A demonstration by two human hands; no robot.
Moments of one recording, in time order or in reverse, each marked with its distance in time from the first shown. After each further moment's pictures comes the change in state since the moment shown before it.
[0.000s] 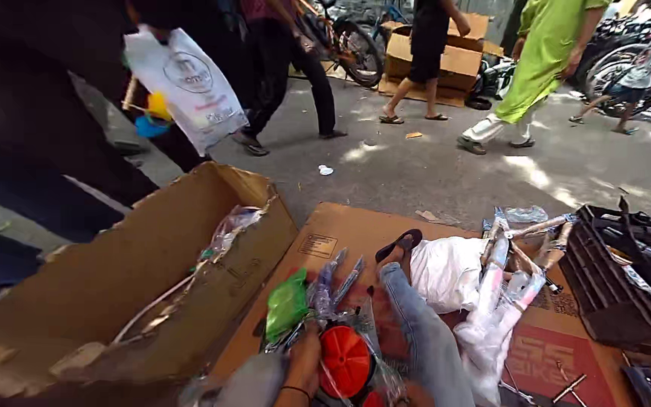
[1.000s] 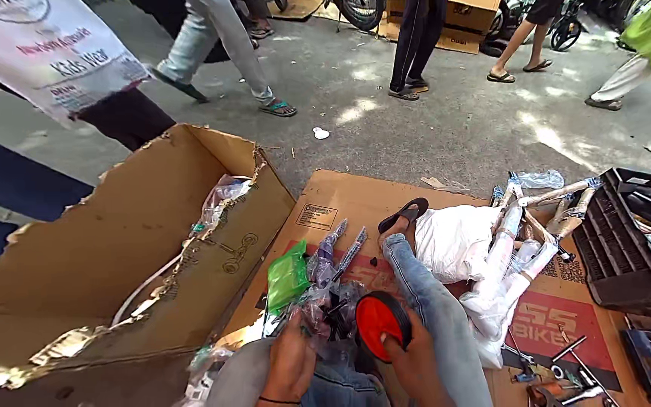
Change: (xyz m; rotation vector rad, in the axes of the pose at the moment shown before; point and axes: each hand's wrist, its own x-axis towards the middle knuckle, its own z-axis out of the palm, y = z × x) left_hand -0.014 0.002 -0.022 -0.461 -0.108 0.070; right_hand 0.061 0.000 0.013 -0.096 0.126 0.180
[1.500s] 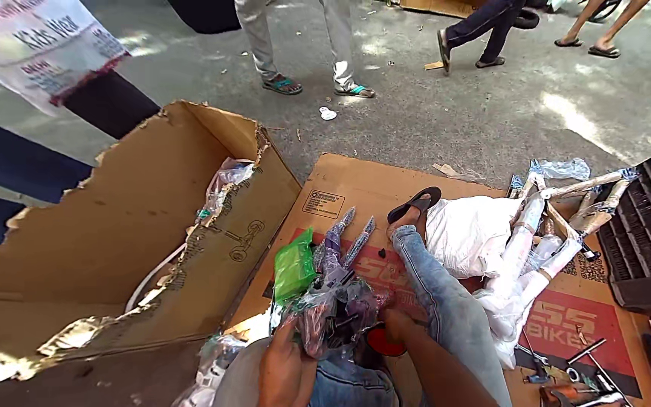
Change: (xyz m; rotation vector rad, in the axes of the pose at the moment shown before) left_hand -0.018 0.022 0.010 -0.157 0.003 0.075; right_hand 0.114 0.122 0.073 -0.928 -0.976 0.228
